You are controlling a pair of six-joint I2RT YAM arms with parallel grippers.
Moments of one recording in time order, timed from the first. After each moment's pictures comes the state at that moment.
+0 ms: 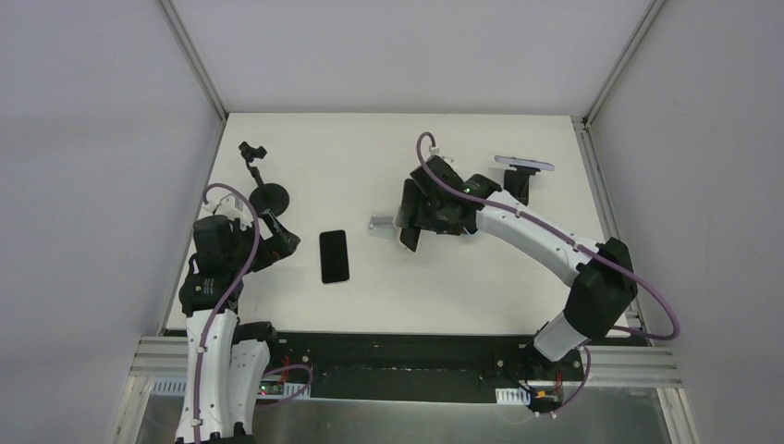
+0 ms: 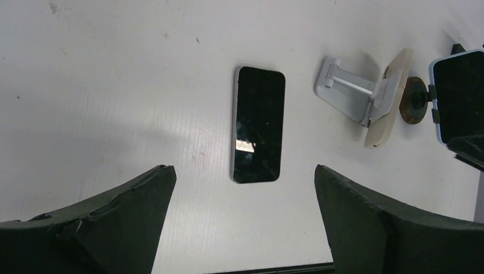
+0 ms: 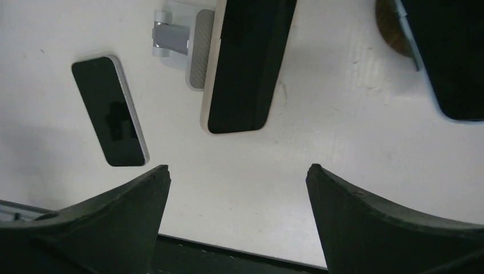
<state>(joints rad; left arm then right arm) 0.16 0.59 0.67 -0.71 0.28 -0.42 0.81 1.60 1.45 -0.89 0.23 0.75</state>
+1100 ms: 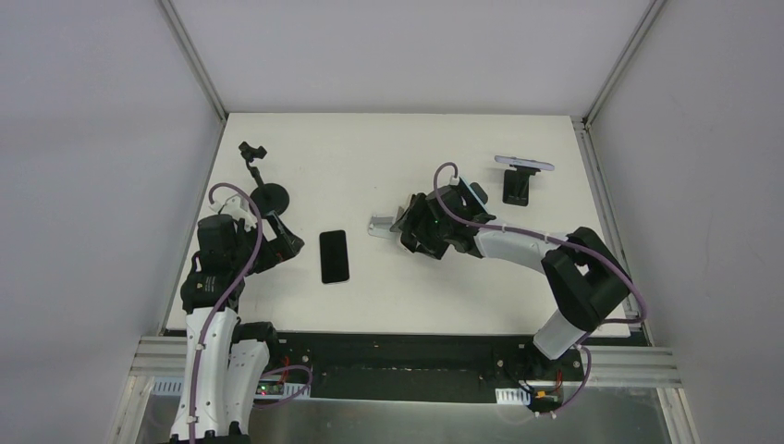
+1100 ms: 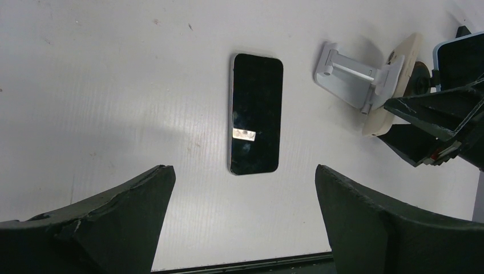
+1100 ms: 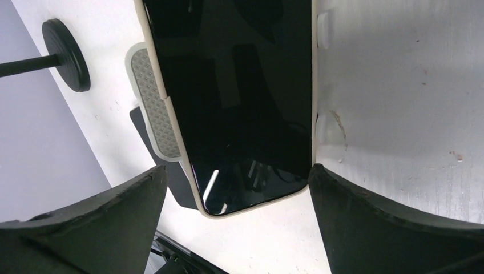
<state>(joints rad) 0.12 0.60 0.67 -0.73 0.28 -0.43 0.72 1.63 0.90 -0.08 -0.04 1.19</state>
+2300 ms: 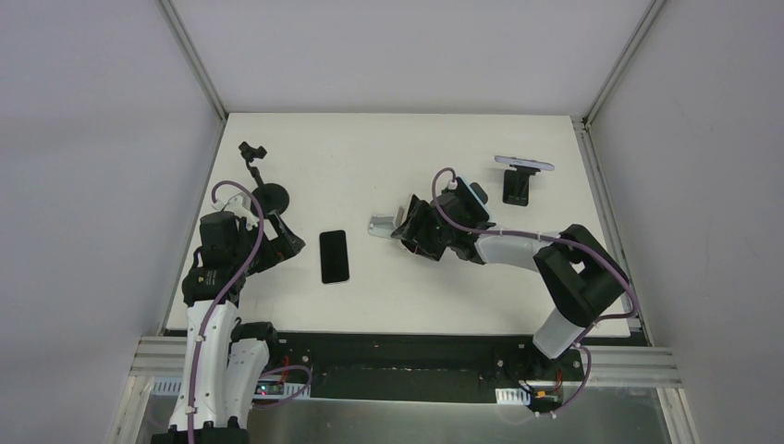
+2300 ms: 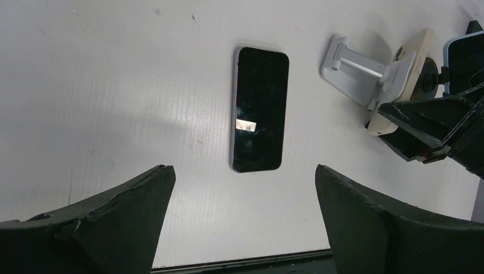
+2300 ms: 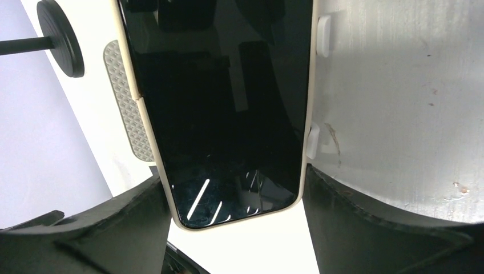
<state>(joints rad) 0.12 0.64 0.67 -0.73 0.29 -0.43 0.70 1.67 0.81 0.09 -0.11 1.13</state>
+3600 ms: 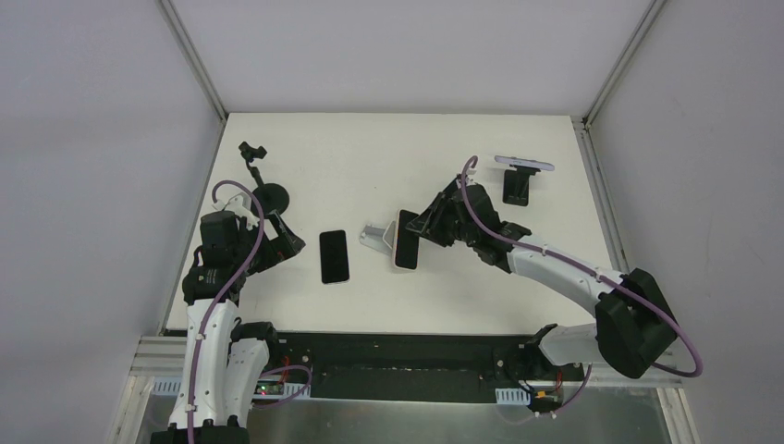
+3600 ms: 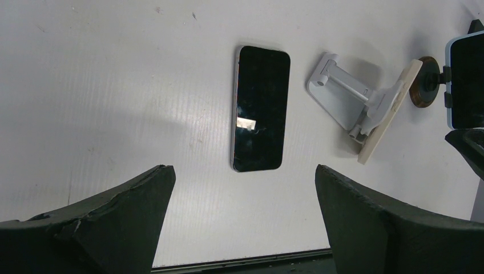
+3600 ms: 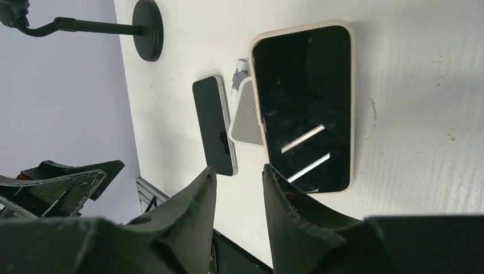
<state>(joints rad) 0.12 0.65 0.67 -0.73 0.29 -0.43 0.70 1.33 0.79 -0.03 -0.09 1.04</state>
